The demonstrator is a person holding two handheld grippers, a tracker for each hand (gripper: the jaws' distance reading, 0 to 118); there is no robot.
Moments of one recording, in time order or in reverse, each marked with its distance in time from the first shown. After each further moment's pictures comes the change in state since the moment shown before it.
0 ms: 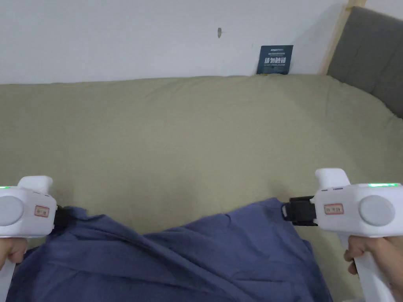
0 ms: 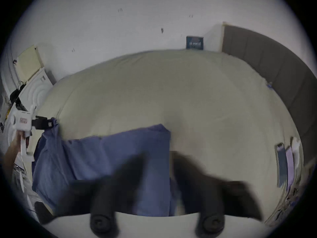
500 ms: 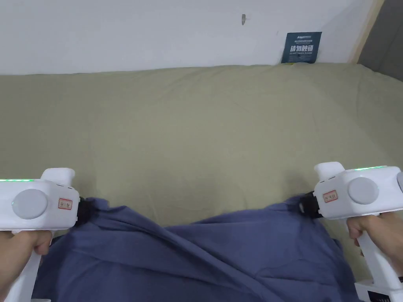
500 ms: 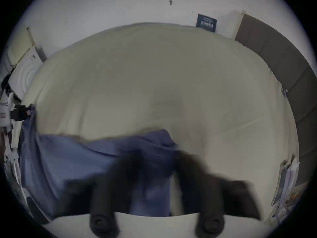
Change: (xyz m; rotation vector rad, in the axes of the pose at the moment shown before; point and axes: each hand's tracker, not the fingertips) left arm -0.006 -0.003 -0.002 0.010 -0.001 0.017; right arm -0.013 0.011 -0.054 -0.101 -0.042 0.113
